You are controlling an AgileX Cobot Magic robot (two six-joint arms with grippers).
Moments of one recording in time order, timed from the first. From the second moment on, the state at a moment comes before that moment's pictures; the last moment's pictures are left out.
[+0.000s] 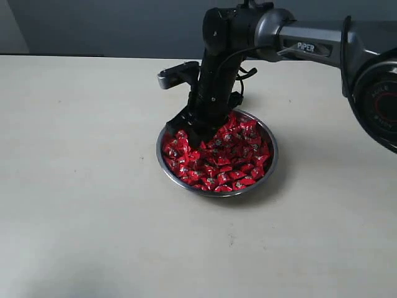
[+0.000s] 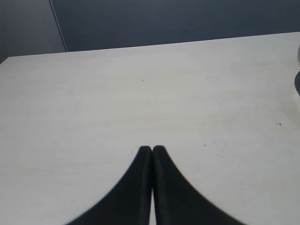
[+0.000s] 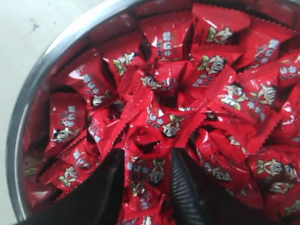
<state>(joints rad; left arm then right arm) 0.12 0.00 0.01 0.03 0.34 0.03 0.70 2.29 -1.85 0.21 1.12 -0.27</state>
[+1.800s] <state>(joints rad) 0.12 0.00 0.01 0.03 0.34 0.03 0.52 2.27 -1.85 0.18 0.58 -0.13</state>
